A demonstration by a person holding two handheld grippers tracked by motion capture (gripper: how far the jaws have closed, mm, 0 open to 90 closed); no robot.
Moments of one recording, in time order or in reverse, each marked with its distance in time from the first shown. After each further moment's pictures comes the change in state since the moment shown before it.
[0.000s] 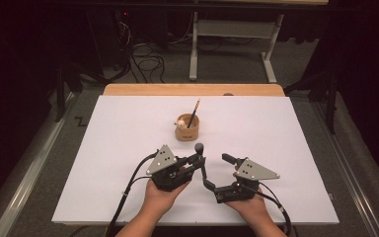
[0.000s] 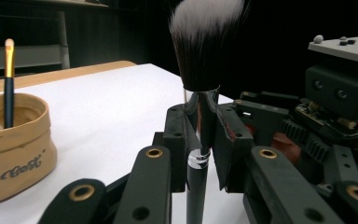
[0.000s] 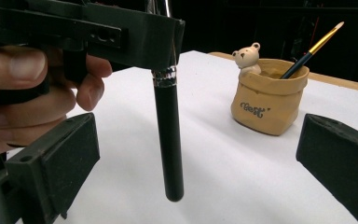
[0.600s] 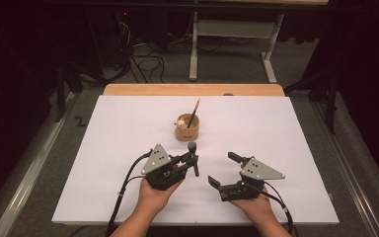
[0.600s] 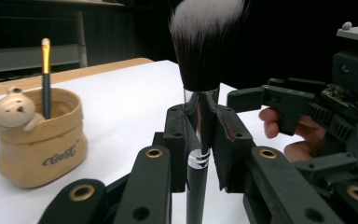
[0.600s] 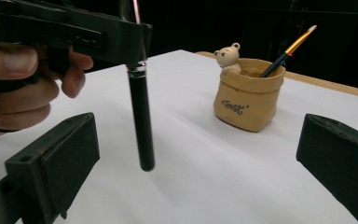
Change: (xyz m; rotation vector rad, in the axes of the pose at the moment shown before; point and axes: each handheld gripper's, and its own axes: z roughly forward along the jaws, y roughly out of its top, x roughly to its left) left arm 0.010 -0.001 -0.011 0.009 0.056 0.017; right arm -0.009 0.000 -0.009 -0.002 -0.046 -0.022
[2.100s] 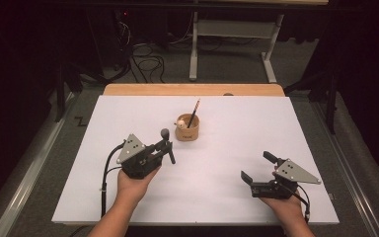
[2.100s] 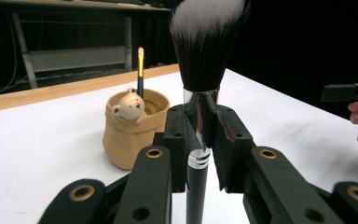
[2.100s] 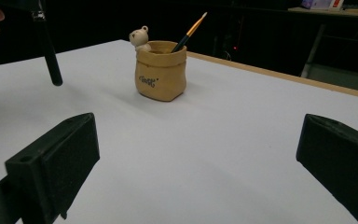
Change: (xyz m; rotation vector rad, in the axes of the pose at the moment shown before) left arm 0.046 0.010 -0.031 -0.010 0.160 -0.019; right arm -0.049 -0.018 -0.060 0.022 -0.189 0.003
